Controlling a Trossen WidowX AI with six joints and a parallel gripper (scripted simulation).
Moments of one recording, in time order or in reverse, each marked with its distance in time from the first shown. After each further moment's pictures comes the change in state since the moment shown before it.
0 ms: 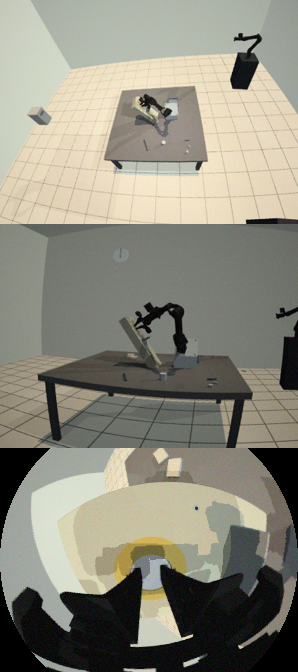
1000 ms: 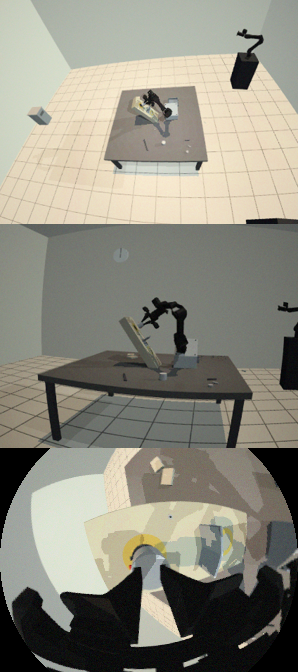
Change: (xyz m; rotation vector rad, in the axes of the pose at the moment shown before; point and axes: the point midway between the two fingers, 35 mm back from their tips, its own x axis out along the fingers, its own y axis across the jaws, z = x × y) arm -0.068 -0.003 0.002 -0.010 -0.014 -0.022
